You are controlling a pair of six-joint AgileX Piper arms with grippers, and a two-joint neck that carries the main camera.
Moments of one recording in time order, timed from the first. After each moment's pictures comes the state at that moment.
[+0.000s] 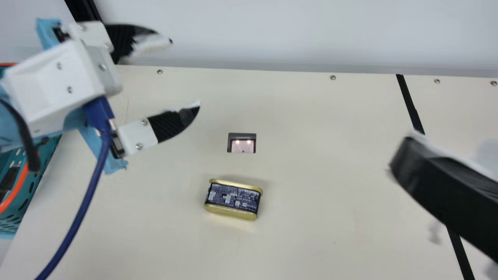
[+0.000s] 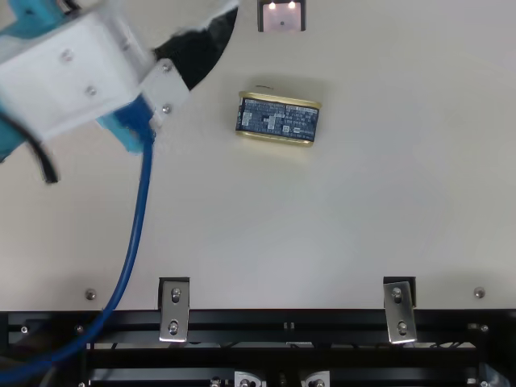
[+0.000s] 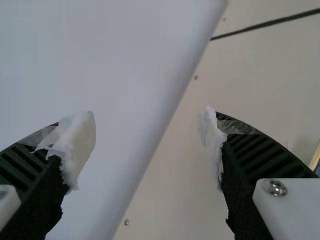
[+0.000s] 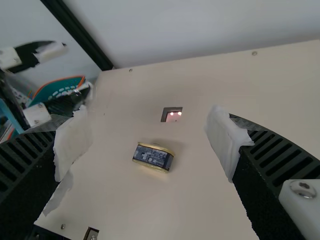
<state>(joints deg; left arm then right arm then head) -11.7 70.6 -52.5 -75.0 29.6 120.0 18.0 43.6 -68.9 10.8 60.2 17.4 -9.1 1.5</state>
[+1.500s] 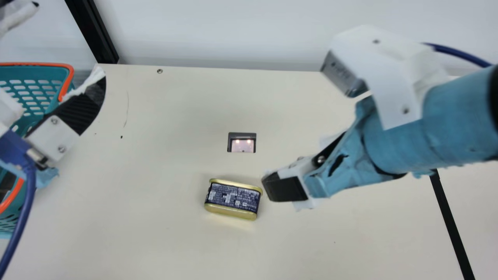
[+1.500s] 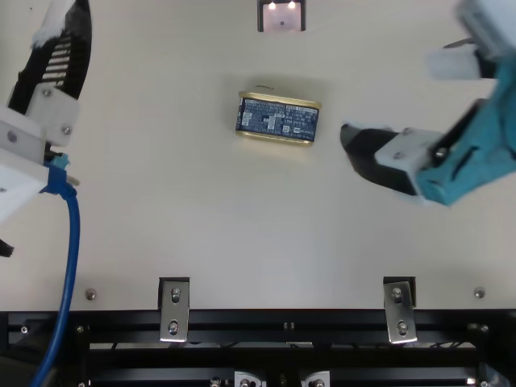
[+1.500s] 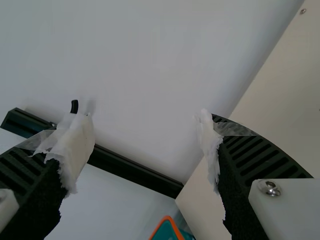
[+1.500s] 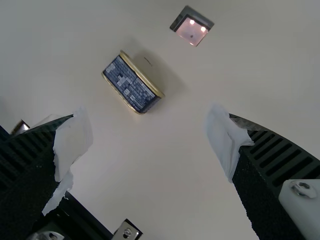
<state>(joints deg) -12.9 51.2 -38.3 -49.1 4.4 100.8 22.5 80.8 -78.9 16.7 69.8 -17.2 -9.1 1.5</state>
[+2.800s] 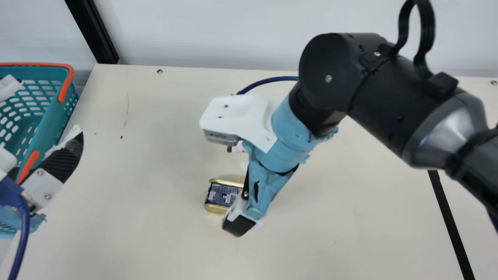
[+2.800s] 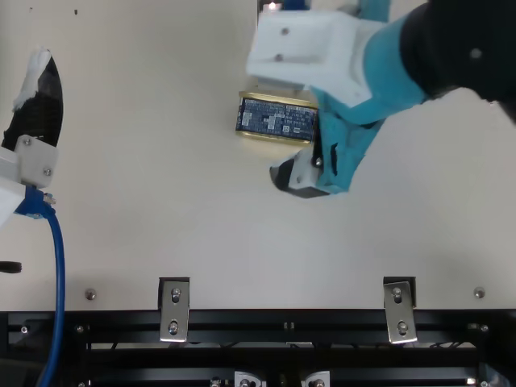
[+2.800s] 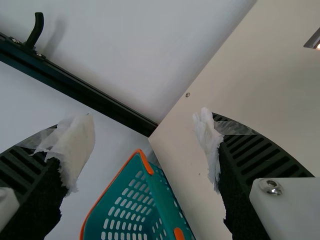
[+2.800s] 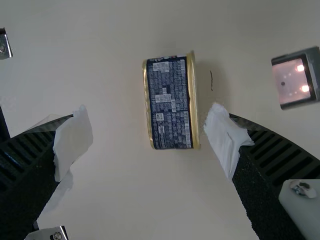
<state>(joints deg) -4.9 44.8 -27.4 -29.0 7.8 77.1 32.9 103.3 -87.0 20.0 69.9 -48.3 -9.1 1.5</state>
